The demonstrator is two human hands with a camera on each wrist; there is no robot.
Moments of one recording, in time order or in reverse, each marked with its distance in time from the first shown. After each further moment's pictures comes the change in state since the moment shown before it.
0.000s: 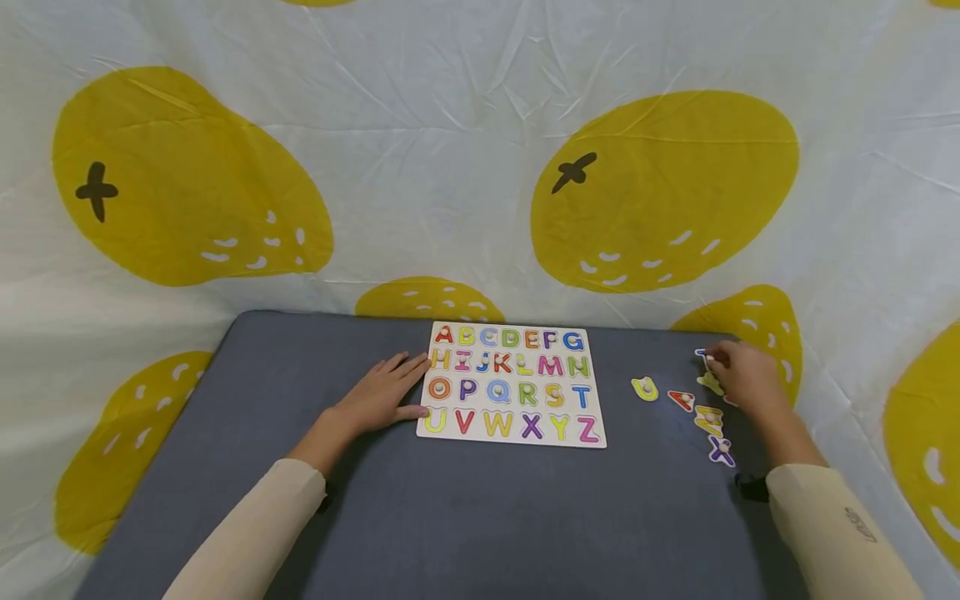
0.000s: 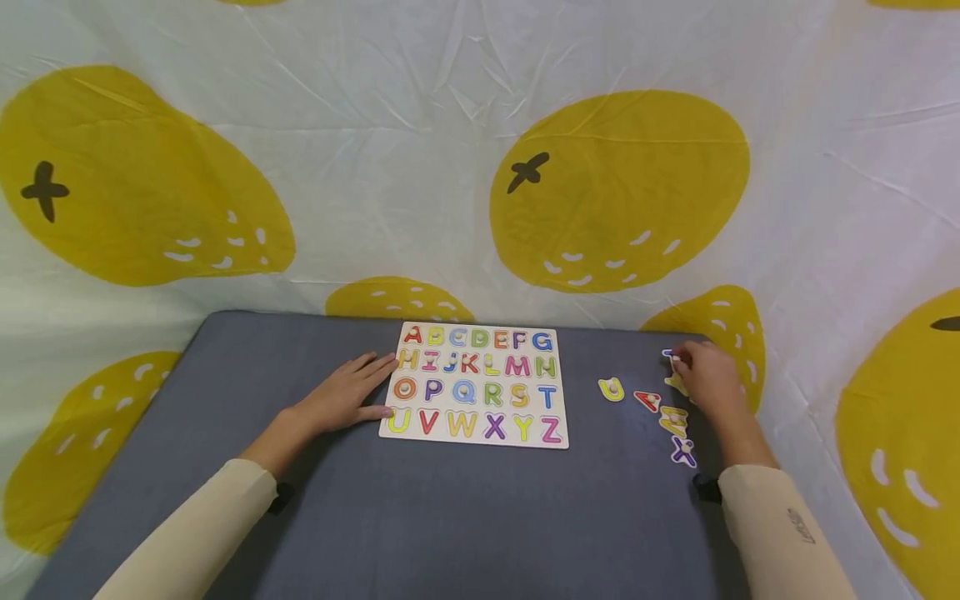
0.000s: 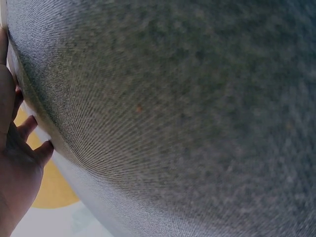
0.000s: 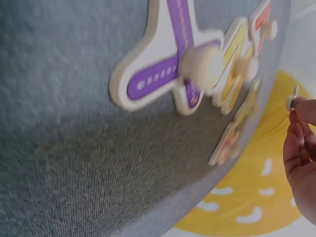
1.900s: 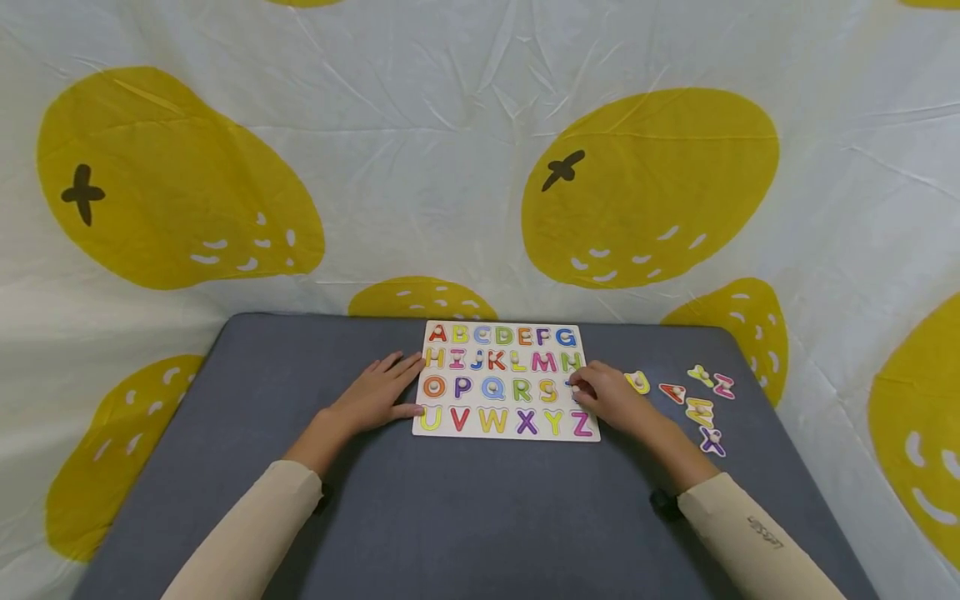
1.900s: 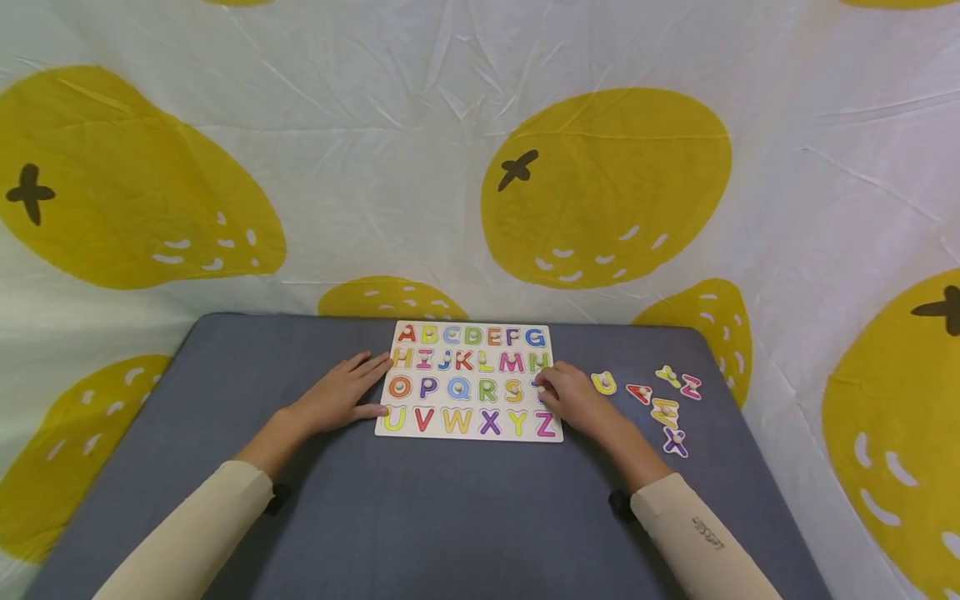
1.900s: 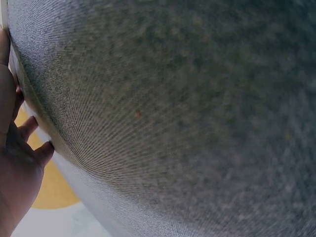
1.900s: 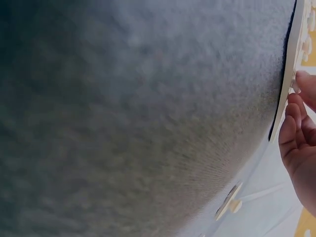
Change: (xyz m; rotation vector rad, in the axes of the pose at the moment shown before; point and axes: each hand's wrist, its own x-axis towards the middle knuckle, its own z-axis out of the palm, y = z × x) left_hand 0.001 -0.002 0.005 -0.002 -0.012 -0.008; right_hand -0.022 -0.157 0.080 0.151 -0.179 -0.350
